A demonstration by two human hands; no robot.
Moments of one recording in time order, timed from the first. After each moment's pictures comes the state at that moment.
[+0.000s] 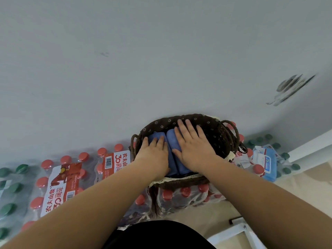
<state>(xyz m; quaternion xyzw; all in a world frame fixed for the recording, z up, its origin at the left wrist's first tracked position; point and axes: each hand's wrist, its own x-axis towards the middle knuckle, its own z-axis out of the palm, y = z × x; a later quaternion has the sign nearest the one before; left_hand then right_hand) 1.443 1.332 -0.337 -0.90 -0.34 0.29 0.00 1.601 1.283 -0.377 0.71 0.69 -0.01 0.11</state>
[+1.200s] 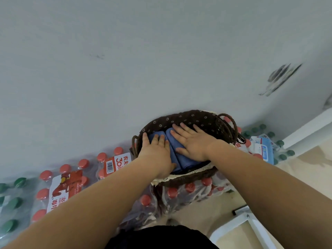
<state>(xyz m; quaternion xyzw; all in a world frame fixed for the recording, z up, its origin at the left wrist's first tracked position) 1.446 1.337 -0.334 -0.90 -0.32 0.31 0.00 1.620 1.296 -0.368 0.66 0.71 -0.17 0.17</state>
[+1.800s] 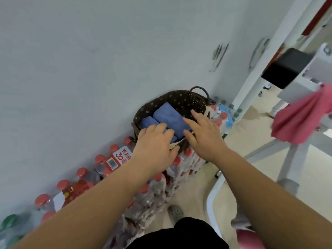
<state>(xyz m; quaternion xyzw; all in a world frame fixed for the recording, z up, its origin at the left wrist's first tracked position) 1.352 1.310 -0.294 -0.99 -0.13 -0.02 -0.06 1.495 1.174 -0.328 0.90 0.41 -0.05 -0.14</state>
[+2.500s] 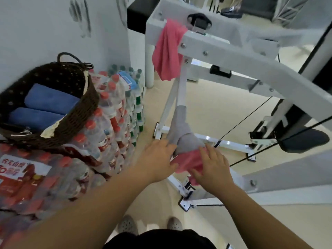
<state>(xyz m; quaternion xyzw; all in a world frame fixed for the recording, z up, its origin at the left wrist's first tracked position) 1.338 1.053 -0.372 -0.95 0.22 0.15 -0.15 1.294 0.837 -0.400 1.00 -0.01 -0.09 -0.03</state>
